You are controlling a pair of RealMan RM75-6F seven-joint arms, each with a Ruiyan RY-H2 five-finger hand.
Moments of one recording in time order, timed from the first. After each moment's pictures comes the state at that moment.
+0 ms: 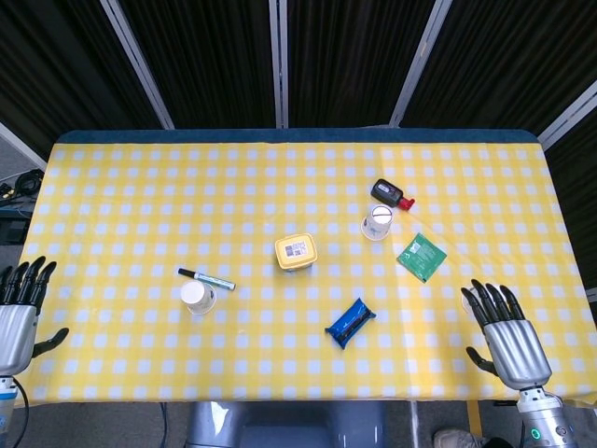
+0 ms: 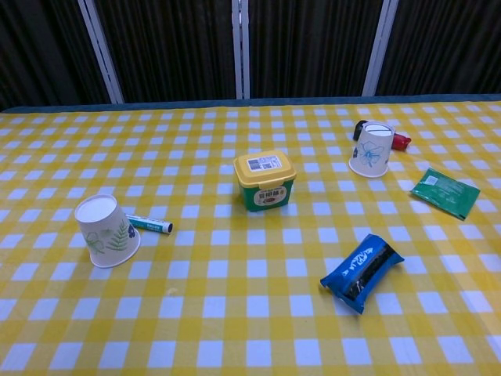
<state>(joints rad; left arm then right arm) -0.05 -1.16 -0.04 -1.71 1.51 1.54 0.30 0.09 -1.14 -0.01 -1.73 -1.59 1.42 -0.27</state>
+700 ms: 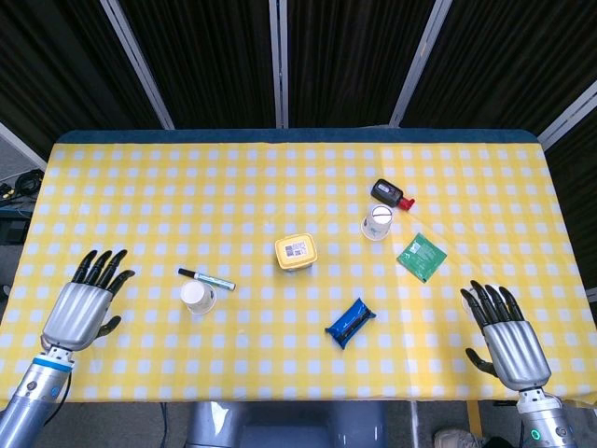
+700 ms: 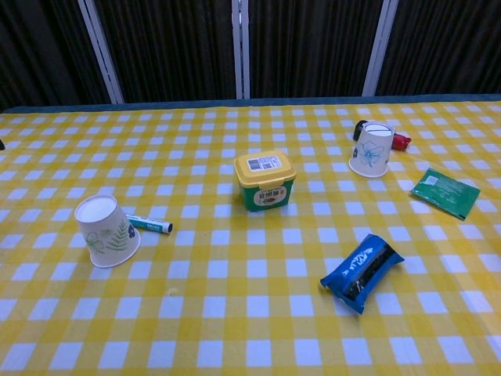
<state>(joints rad) -0.24 -1.17 -0.06 -1.80 1.49 1.25 0.52 0.09 -1.14 -0.01 -1.73 -1.59 1.42 -0.26</state>
